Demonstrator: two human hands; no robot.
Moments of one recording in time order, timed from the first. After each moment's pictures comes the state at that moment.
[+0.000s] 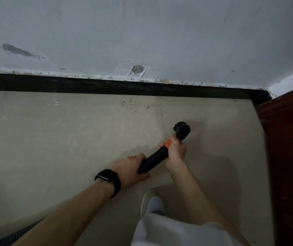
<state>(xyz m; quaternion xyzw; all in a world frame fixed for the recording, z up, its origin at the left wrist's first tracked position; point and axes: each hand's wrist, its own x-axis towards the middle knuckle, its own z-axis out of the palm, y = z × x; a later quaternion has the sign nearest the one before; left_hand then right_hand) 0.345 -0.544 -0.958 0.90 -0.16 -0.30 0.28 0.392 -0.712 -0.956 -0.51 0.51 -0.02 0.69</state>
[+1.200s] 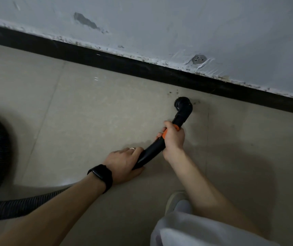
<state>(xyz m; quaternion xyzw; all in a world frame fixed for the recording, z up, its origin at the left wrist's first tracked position) 0.310 -0.433 -0.981 0.94 -0.12 -0.20 0.23 0.415 -0.579 -0.978 -0.57 0.42 0.14 0.69</state>
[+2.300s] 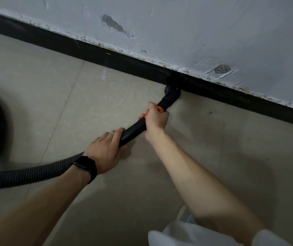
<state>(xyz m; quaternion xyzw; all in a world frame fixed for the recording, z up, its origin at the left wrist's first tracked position) 0.315 -0.343 -0.989 0.96 0.03 -0.13 0.24 0.458 -0.458 -1.001 -0.57 0.37 0.15 0.72</state>
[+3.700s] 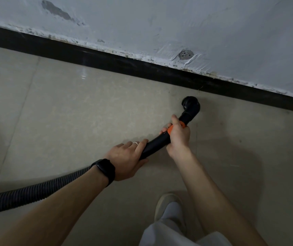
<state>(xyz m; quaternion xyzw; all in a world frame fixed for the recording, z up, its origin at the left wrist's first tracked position) 0.342 -0.468 -0.998 0.95 -0.19 -0.11 0.21 0.441 -0.628 -0.987 -0.57 0.43 0.10 0.70</state>
